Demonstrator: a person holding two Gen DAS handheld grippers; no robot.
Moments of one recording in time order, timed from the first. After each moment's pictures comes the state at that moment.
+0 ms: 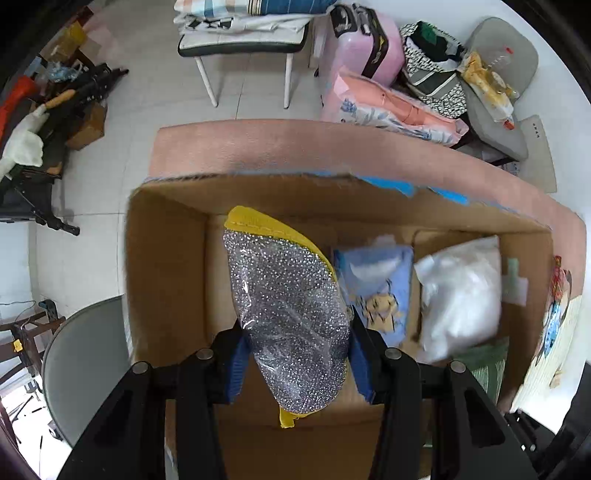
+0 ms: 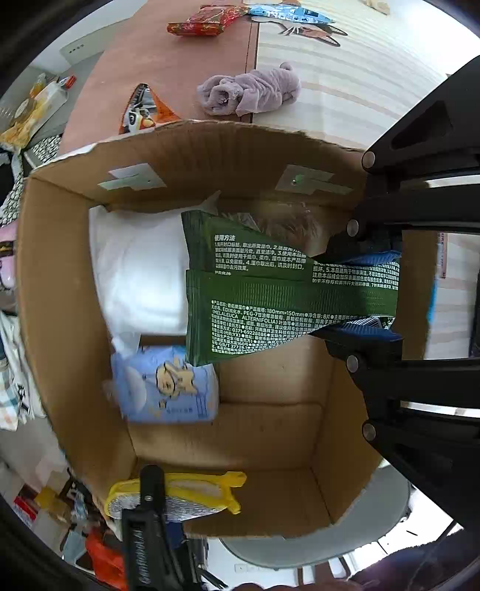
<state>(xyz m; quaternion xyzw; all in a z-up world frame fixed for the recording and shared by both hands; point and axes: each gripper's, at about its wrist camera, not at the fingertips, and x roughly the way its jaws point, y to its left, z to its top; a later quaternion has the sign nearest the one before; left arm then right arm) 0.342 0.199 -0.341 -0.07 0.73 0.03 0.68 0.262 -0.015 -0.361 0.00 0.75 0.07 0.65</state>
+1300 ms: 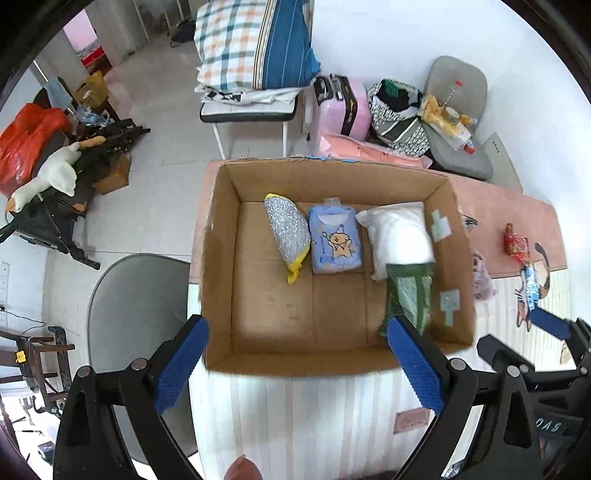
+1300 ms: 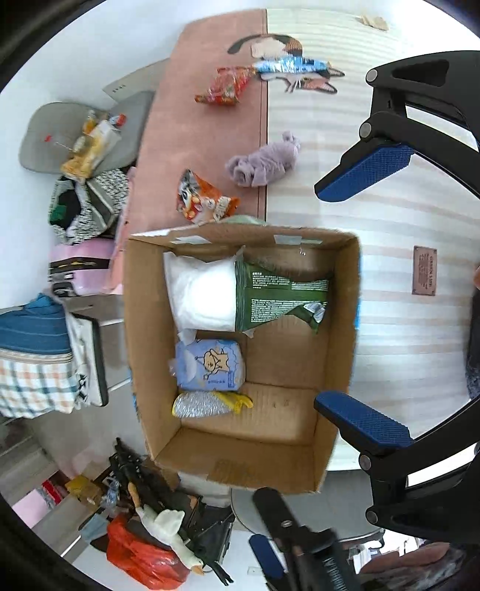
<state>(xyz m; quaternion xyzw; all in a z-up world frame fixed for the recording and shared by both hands) 0.187 0.170 -0.196 -0.05 0.61 0.02 0.79 0.197 -0.028 -0.209 -0.02 0.64 0.07 0.77</state>
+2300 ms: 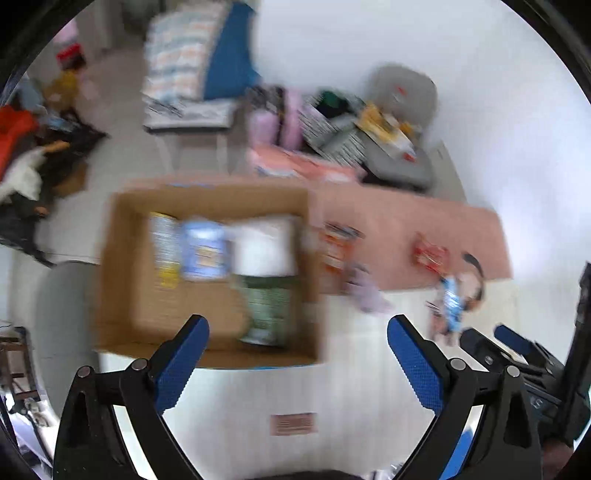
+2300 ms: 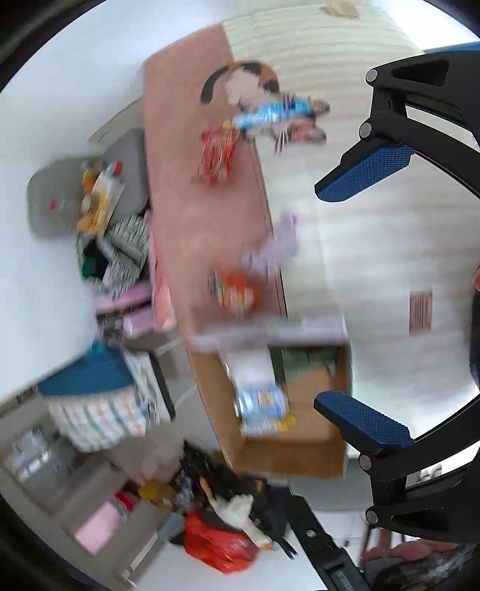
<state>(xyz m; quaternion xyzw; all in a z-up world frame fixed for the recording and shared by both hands) 0.225 0.003 -0.161 -0.10 0.61 -0.05 0.78 0.194 -0.239 -0.154 0.08 0.61 0.02 0.78</state>
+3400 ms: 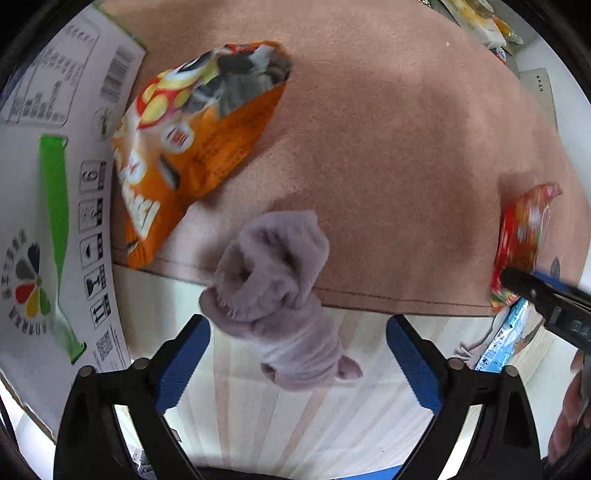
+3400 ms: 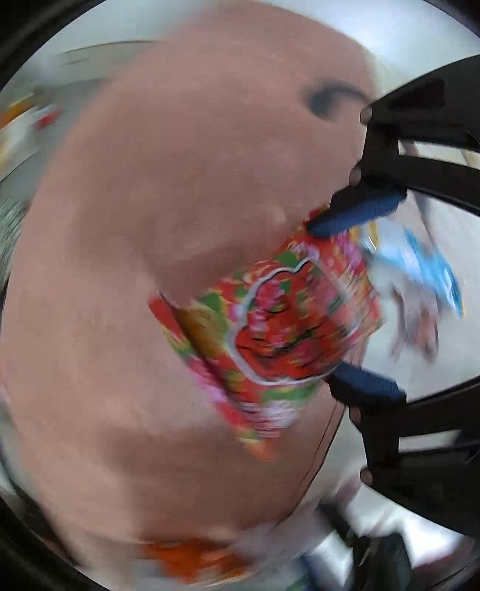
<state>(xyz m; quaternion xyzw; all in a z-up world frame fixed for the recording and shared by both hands) 0.330 -0.152 -0.439 -0.15 0.80 0.06 0.58 0.418 -0.417 -0.413 -0.02 0.83 0.06 0.56</state>
